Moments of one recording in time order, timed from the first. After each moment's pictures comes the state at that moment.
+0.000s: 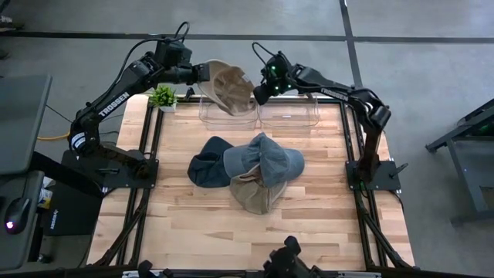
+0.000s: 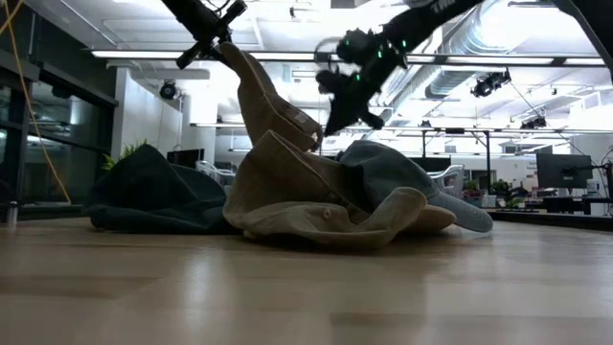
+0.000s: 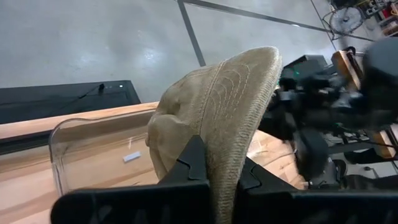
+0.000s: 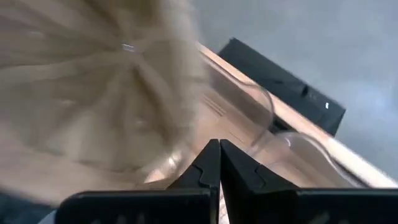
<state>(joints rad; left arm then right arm) 0.81 1.34 1.50 -0.74 0.12 -0.66 -0.66 1.89 1.62 -0.52 -0.17 0.32</state>
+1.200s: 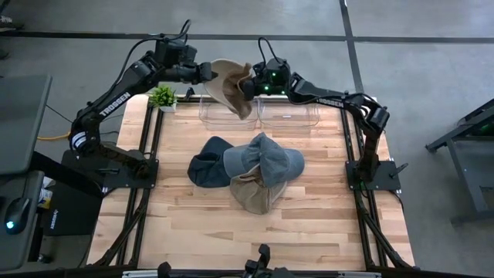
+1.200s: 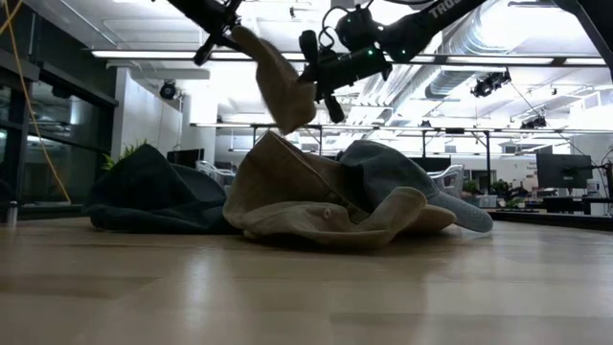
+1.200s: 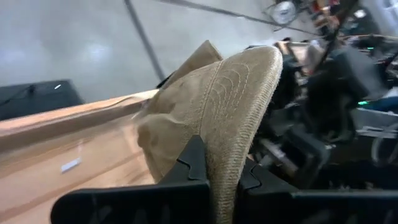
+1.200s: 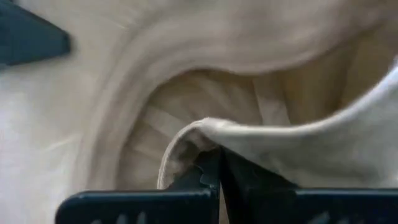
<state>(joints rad) 0.78 1.35 1.50 -0.60 0.31 -0.69 -0.58 1.88 1.51 0.12 -0.31 0.63</state>
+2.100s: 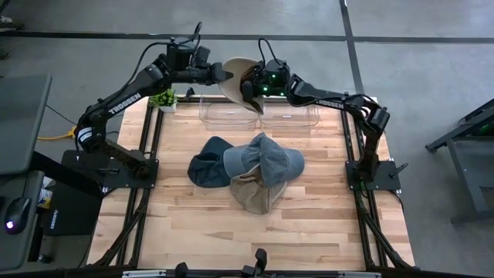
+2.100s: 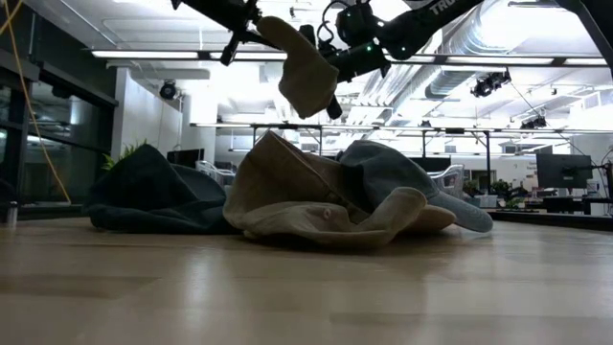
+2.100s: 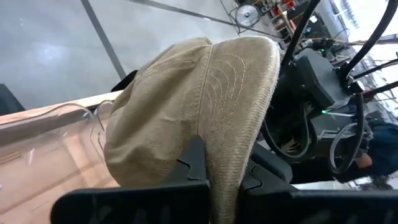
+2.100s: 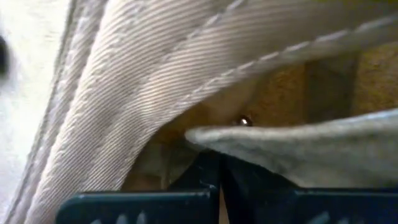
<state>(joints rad) 0.69 1.41 1.50 -0.42 0.33 -0.78 -0.54 1.88 1.51 0.15 -0.29 0.61</state>
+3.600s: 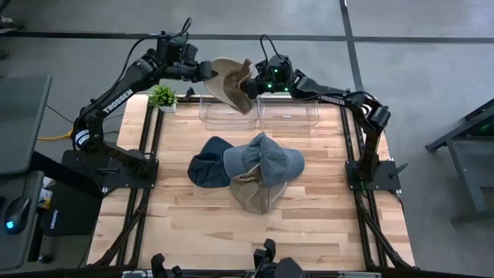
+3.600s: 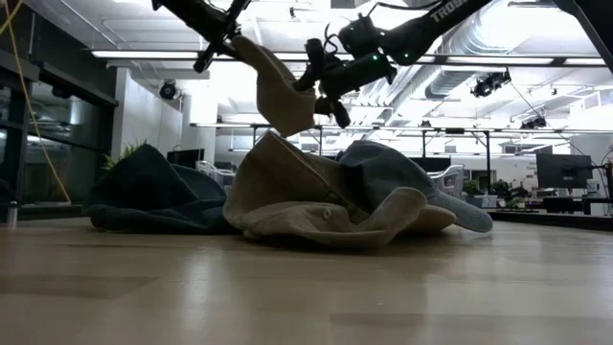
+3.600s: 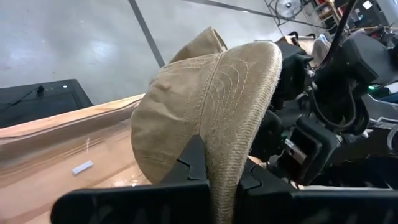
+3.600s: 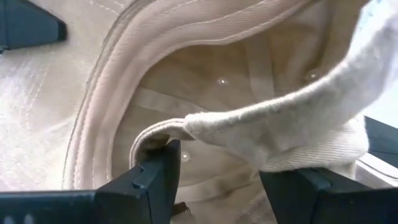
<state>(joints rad) 0.84 1.38 1.50 -0.62 0.35 -0.63 -0.63 1.88 1.51 0.07 -0.37 0.58</state>
